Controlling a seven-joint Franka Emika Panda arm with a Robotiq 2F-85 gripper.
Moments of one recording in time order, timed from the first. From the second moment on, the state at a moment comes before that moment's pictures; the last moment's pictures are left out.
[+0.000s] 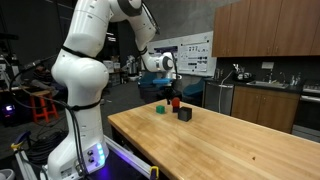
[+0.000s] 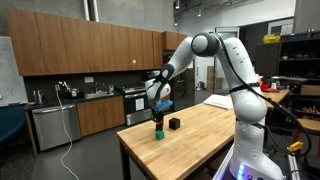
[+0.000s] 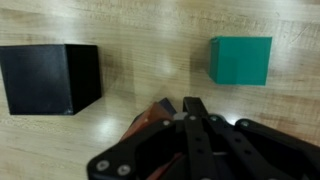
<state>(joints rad) 0.04 0.36 -0.04 -2.08 -0.13 2.33 0.18</state>
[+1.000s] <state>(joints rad) 0.06 0.37 -0.03 -2.04 -0.17 2.33 0.17</state>
